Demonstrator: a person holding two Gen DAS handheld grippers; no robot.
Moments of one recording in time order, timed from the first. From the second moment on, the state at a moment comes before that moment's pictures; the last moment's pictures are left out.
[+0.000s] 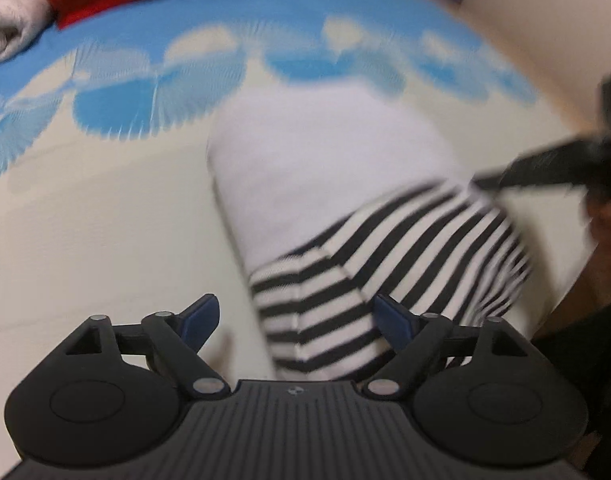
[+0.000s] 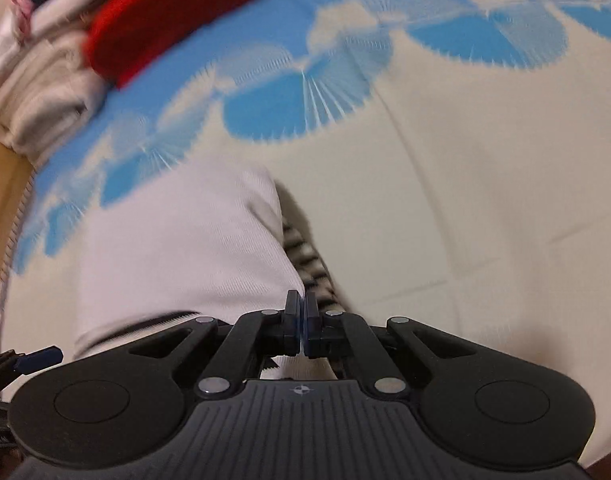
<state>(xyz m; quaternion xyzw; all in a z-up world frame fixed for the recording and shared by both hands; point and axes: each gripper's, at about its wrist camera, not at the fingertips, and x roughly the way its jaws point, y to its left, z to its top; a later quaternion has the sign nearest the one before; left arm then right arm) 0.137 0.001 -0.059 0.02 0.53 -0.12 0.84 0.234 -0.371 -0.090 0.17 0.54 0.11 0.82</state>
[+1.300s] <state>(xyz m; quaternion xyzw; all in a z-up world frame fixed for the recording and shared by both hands) 0.106 -0.010 -0.052 0.03 0.52 -0.16 0.84 0.157 -0.397 -0.097 0.08 0.59 0.18 0.78</state>
